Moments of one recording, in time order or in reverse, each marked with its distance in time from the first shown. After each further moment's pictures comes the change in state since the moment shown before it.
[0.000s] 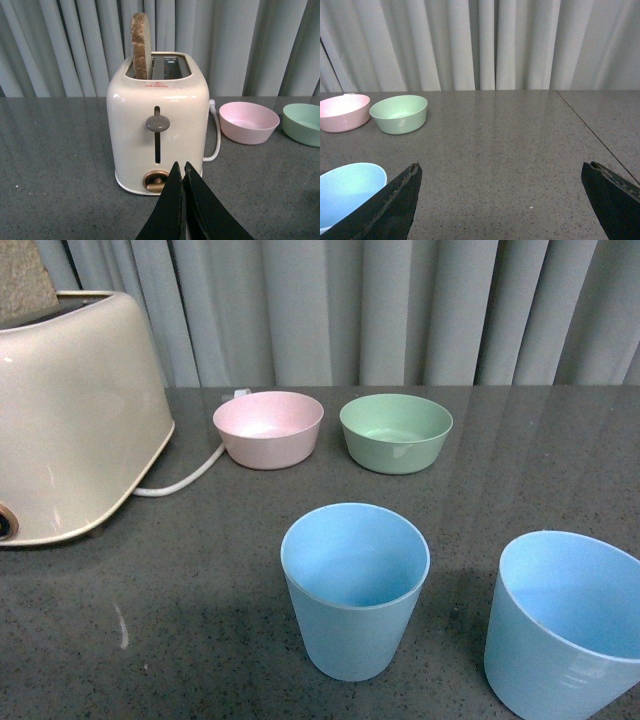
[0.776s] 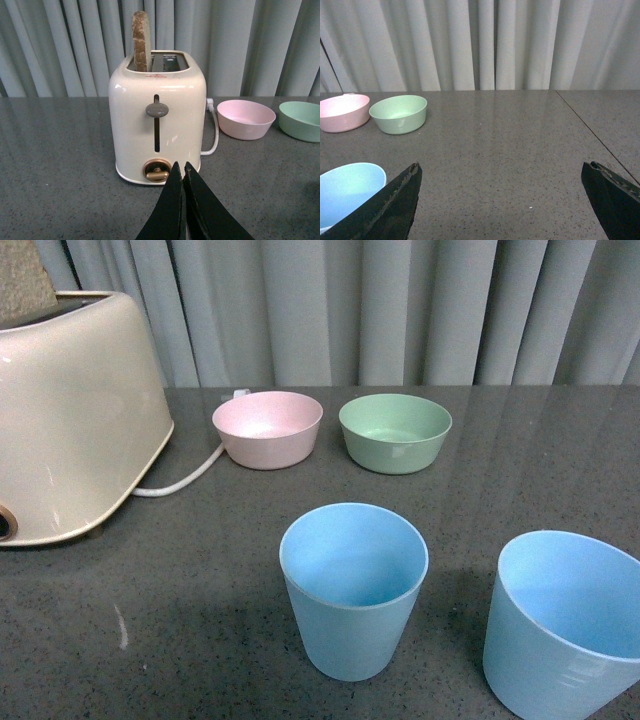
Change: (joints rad) left arm 0.000 -0.230 -0.071 -0.143 0.000 0.000; right arm 0.000 0.000 0.000 0.000 0.000 0.000
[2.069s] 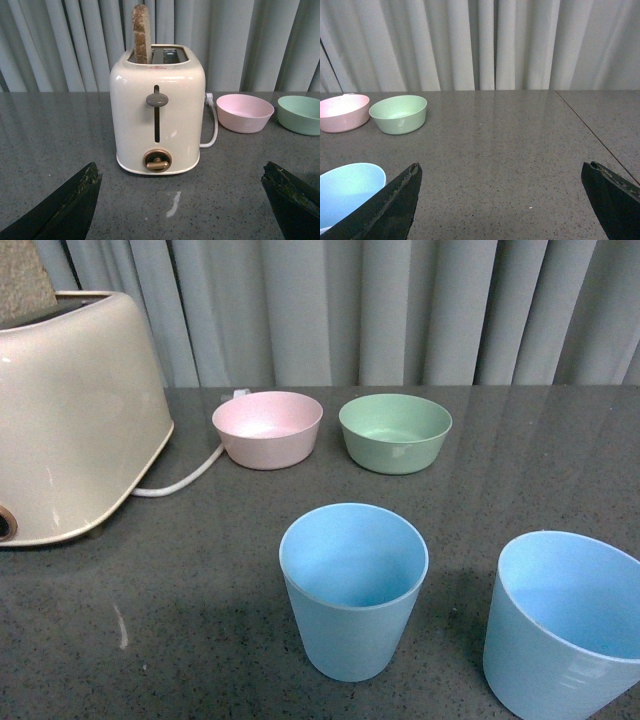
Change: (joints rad) left arm 0.000 -0.169 0.001 -0.182 0.000 -0.001; right arm 0.000 0.000 0.000 0.000 0.000 0.000
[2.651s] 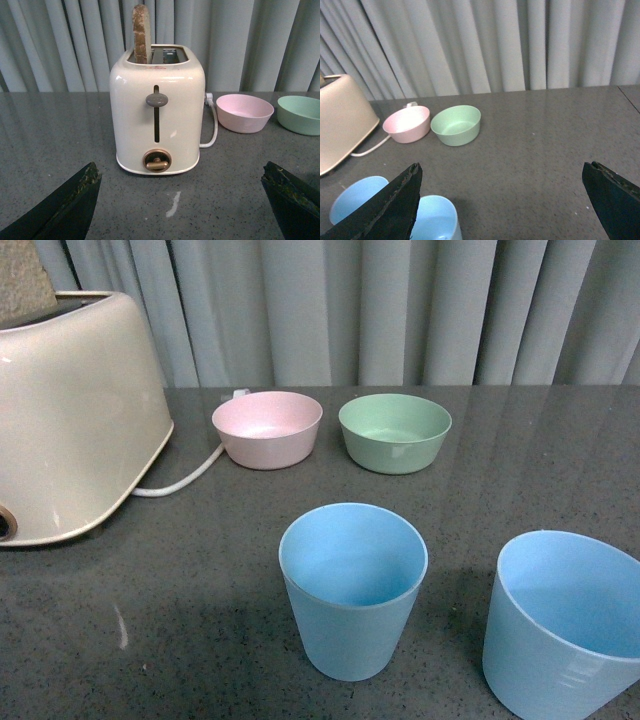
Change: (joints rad) left arm 0.000 0.000 0.000 0.000 0.000 0.000; right arm 0.003 0.406 0.303 0.005 -0.195 0.131
